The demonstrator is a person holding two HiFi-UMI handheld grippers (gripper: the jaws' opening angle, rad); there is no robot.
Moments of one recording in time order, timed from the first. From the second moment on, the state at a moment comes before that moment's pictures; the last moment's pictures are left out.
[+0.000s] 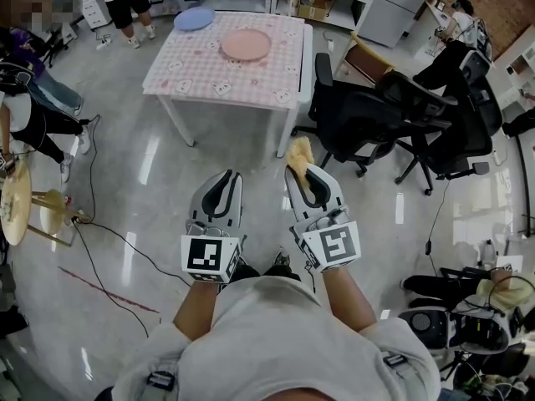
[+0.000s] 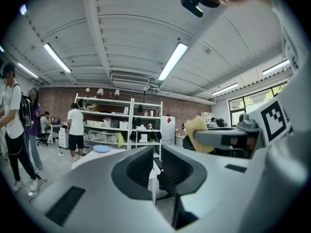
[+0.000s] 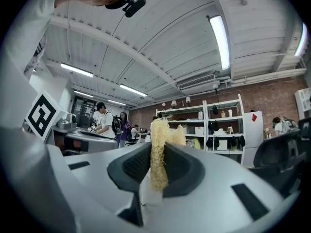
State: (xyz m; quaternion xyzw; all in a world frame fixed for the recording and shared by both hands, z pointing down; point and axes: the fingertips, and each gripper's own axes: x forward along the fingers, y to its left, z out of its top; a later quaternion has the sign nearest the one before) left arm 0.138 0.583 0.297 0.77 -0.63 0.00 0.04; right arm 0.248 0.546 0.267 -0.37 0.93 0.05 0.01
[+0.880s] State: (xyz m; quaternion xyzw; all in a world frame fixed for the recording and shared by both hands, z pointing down) left arm 0.058 0.547 0.328 0.78 -0.62 0.01 0.06; right arm 0.183 0.503 0.287 -0.40 0.92 0.05 -0.01
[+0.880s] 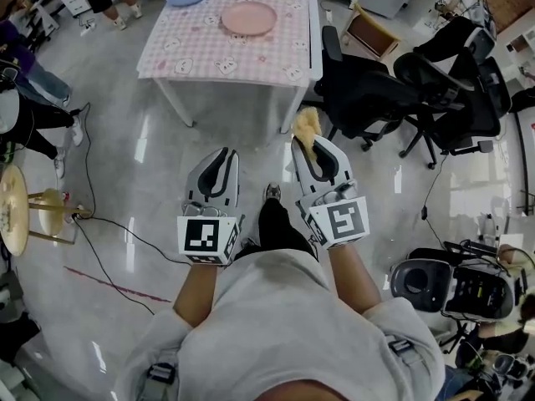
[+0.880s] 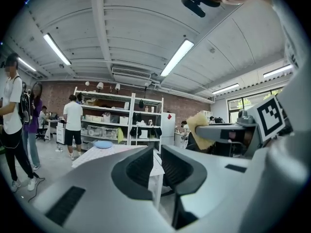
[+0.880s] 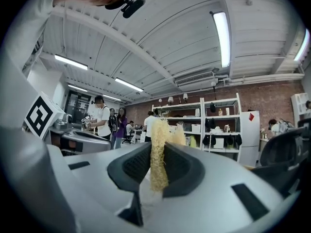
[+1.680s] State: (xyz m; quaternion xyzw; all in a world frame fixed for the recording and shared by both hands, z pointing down) left arm 0.038 0.299 0.328 0.75 -0.65 0.04 0.07; right arm 0.161 0.244 0.296 -0.35 0.94 0.02 0.00
